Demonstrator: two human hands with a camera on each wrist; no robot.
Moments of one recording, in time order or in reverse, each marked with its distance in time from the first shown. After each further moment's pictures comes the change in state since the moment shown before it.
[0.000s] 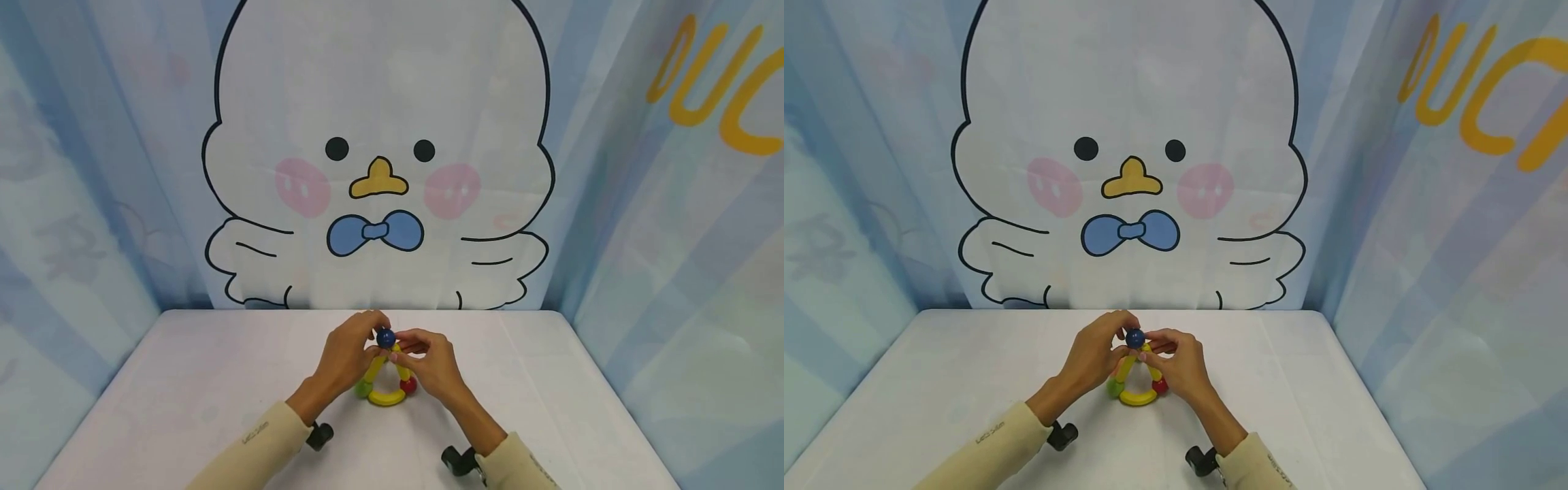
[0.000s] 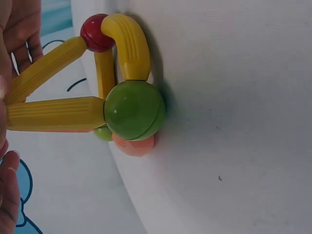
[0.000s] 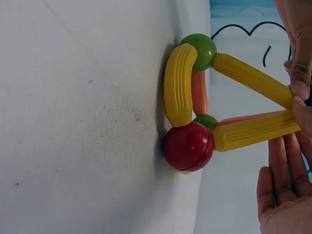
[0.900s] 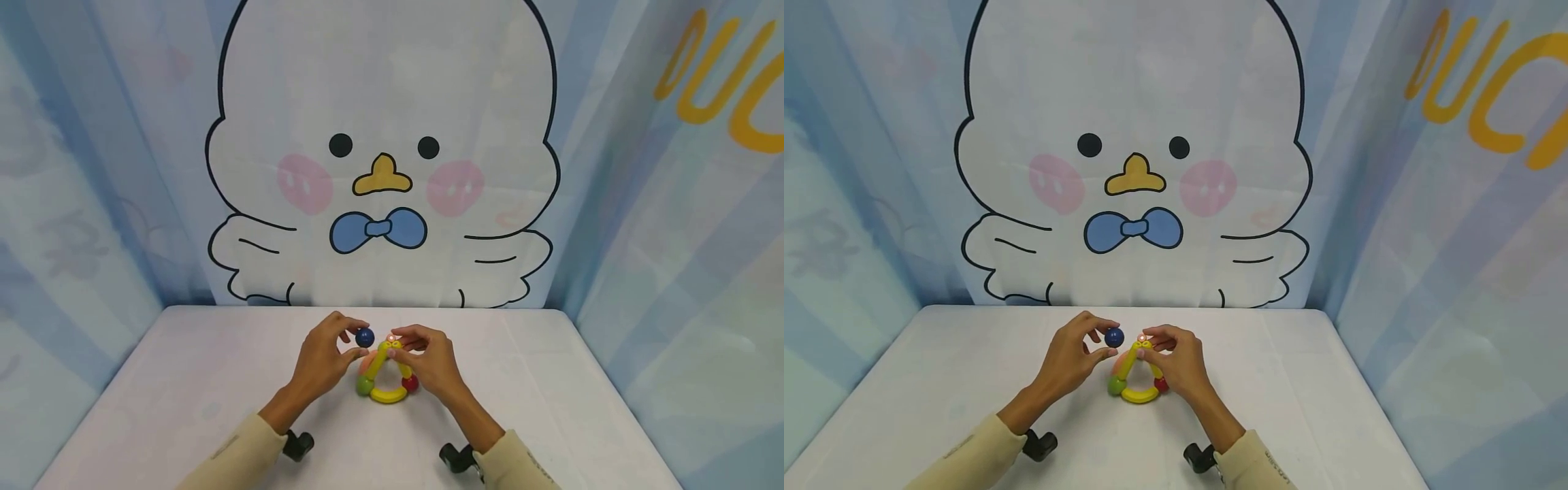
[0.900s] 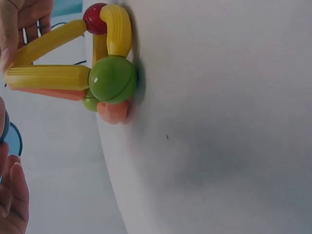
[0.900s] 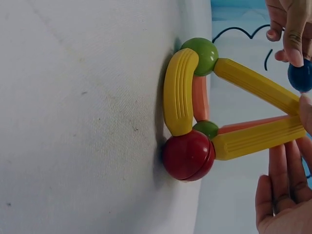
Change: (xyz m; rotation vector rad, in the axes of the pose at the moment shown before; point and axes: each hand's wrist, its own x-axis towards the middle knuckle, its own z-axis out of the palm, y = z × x) left_hand -0.025 -0.023 -0.021 -0.080 0.046 -0.190; right_hand 0.001 -0.002 0.007 -0.032 0.011 0.023
